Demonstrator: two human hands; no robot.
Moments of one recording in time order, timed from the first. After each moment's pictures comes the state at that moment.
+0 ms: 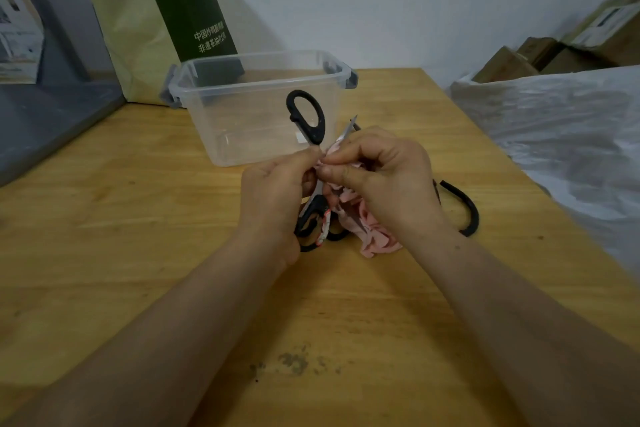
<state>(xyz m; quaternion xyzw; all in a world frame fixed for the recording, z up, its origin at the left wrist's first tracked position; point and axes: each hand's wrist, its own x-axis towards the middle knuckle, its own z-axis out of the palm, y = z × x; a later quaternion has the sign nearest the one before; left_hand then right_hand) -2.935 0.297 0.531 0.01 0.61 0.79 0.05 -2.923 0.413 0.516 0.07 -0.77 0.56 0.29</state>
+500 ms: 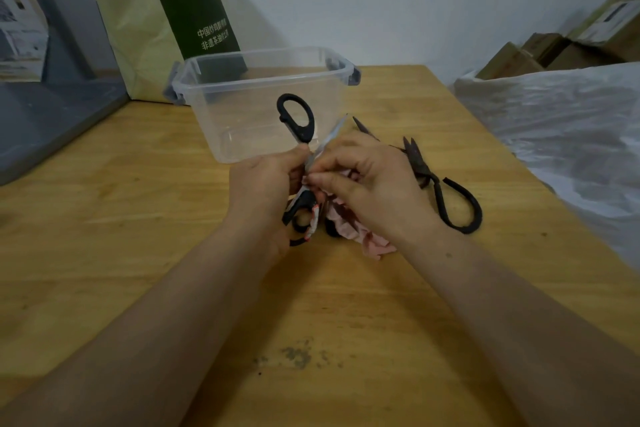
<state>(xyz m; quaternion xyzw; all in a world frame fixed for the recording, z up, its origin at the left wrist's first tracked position) -2.941 0.288 0.535 -0.05 0.58 0.81 0.07 -2.926 0.407 0.510 0.15 -0.85 0.43 0.27</state>
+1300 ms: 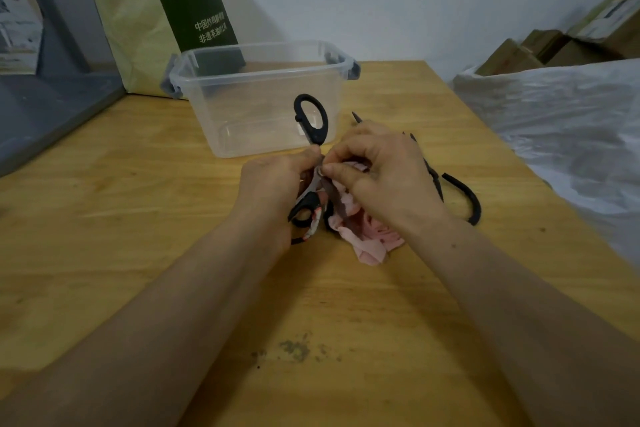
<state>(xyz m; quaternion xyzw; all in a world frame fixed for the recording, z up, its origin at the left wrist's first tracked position) -2.942 0.292 0.531 -0.06 0.62 0.77 0.12 -2.923 0.411 0.517 0.08 -0.88 0.38 0.27</state>
